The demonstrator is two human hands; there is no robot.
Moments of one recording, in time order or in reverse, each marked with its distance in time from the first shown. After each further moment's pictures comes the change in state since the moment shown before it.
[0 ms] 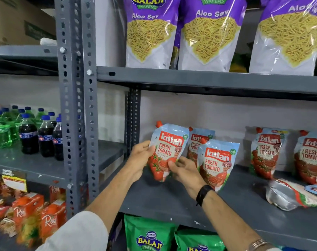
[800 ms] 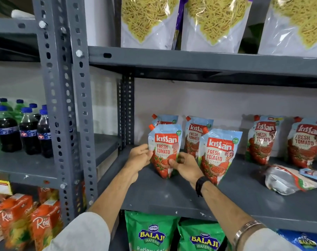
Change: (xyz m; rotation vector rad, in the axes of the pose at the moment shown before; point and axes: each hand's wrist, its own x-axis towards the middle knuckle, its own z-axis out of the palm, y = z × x) left_hand 0.022 -0.043 -0.016 0.098 0.002 -0.102; right_hand 0.025 0.027 -0.001 -0.339 0.143 0.009
